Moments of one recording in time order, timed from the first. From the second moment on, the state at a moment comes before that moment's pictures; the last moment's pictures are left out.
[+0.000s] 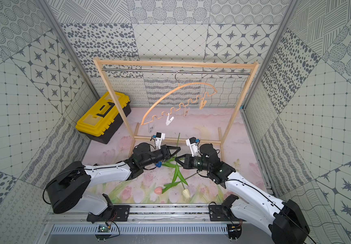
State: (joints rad) left arm -0.77 1.48 0.63 0.75 0.32 -1.20; right arm 0.69 0.96 0.56 -0.02 -0.47 0.81
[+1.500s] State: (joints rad) left arm -0.50 1.36 0.79 -0.03 -0.02 -0.70; right arm 0.21 1.45 1.50 -0.43 -0.44 0.33
